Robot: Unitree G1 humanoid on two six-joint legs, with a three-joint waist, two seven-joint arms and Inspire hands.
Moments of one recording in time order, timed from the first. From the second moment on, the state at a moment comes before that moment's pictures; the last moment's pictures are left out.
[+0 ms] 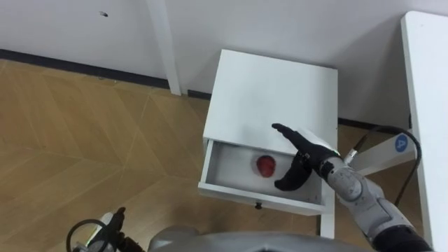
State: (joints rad) left arm 0.21 0.26 -0.06 1.00 0.47 -0.01 0.08; right arm 0.08 -0.35 0.29 0.50 -0.52 -0.10 0.13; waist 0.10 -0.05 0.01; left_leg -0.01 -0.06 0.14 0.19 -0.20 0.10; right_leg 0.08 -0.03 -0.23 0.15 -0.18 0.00
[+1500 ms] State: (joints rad) left arm 0.19 0.27 0.04 1.10 0.38 -0.03 0.22; right arm 0.13 -0.29 -0.04 1.13 -0.12 -0.11 -0.19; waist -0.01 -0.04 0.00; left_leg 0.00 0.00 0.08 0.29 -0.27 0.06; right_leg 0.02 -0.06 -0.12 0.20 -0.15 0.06
